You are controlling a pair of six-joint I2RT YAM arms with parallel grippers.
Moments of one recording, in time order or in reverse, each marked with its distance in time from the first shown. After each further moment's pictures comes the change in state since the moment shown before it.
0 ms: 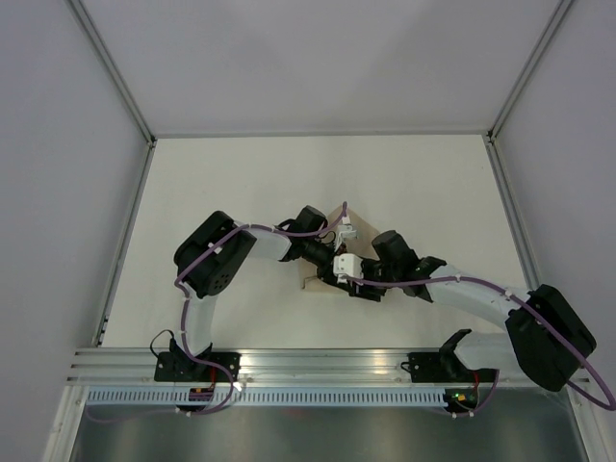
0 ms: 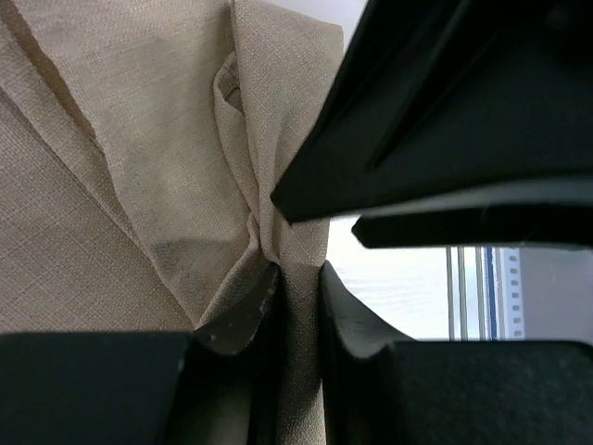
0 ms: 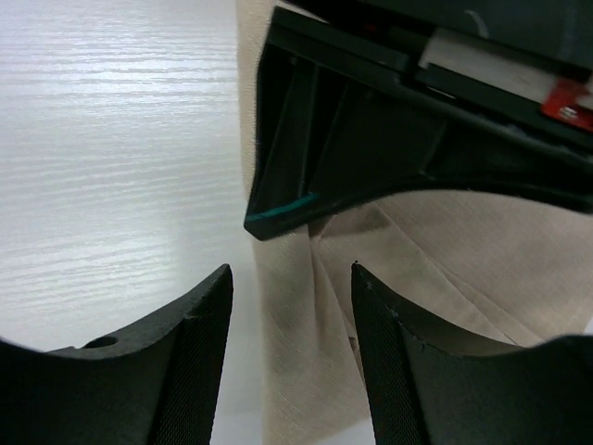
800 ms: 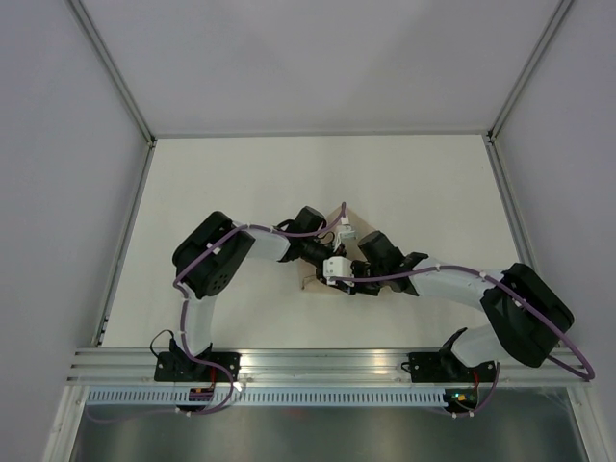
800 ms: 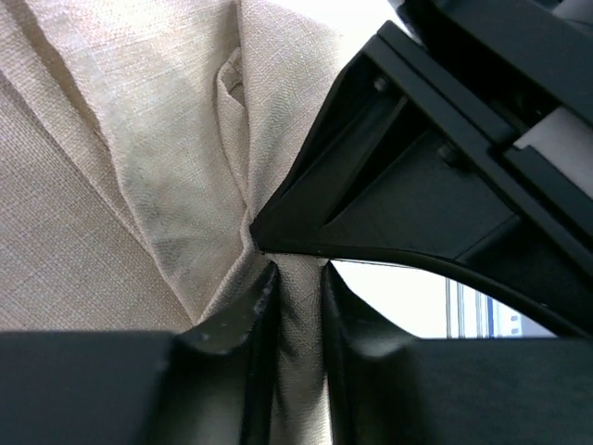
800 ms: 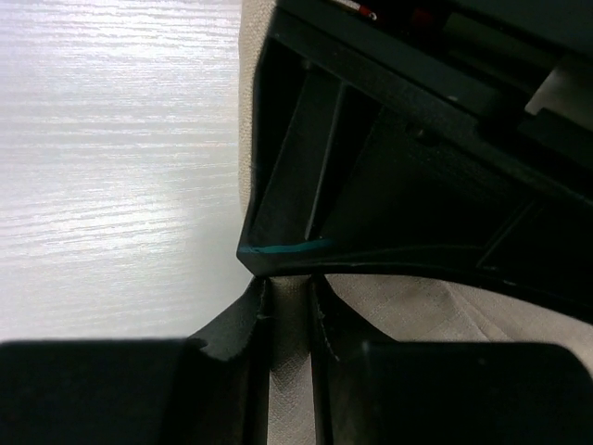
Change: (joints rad) left arm 0.002 -0.006 -0.006 -0.007 0.000 -0.003; right arm 0.072 0.171 0.048 0.026 0.082 -0.018
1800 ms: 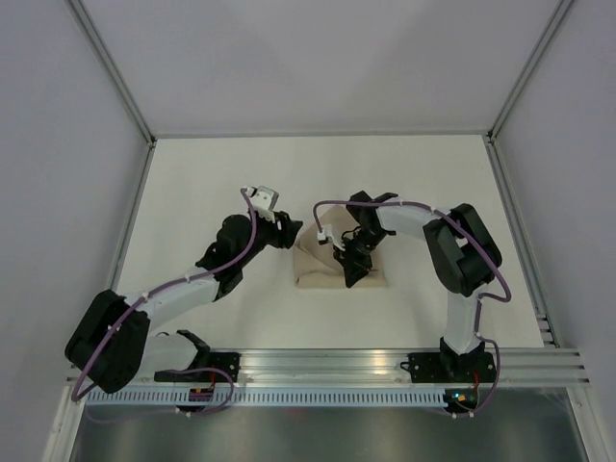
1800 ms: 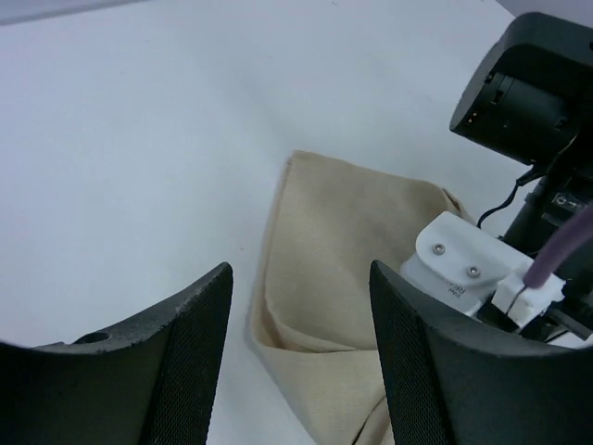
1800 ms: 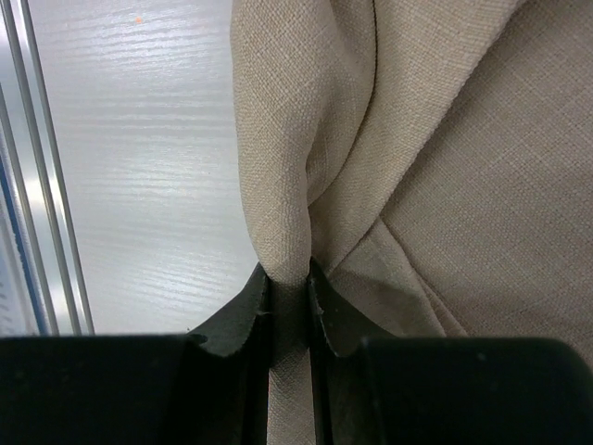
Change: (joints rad) left arm 0.134 -0.769 -0.488 0.425 -0.958 -0.225; right arm -0.192 0.523 0.608 -0.685 -0.378 -0.117
